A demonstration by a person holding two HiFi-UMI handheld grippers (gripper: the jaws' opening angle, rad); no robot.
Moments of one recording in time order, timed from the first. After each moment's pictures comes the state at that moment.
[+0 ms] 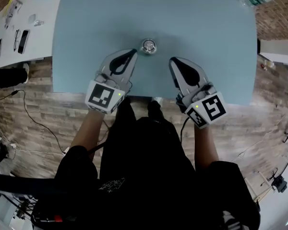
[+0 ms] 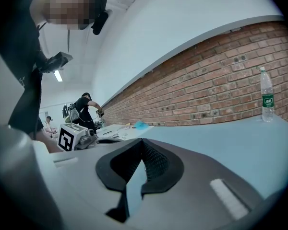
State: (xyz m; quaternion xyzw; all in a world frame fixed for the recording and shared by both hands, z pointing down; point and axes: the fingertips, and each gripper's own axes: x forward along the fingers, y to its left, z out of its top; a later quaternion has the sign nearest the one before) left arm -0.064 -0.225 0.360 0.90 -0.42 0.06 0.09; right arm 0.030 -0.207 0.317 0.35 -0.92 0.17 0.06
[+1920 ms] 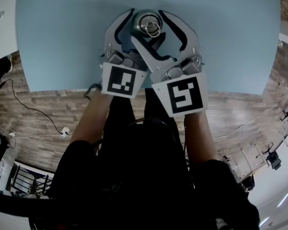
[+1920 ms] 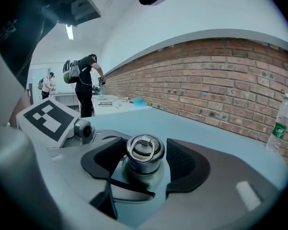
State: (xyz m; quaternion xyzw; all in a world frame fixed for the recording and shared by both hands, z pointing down) left arm -0.009 -0.253 0.453 0.90 -0.42 0.14 0.03; right arm -0.042 -0.240 0.408 0.34 -0.91 0.04 0.25
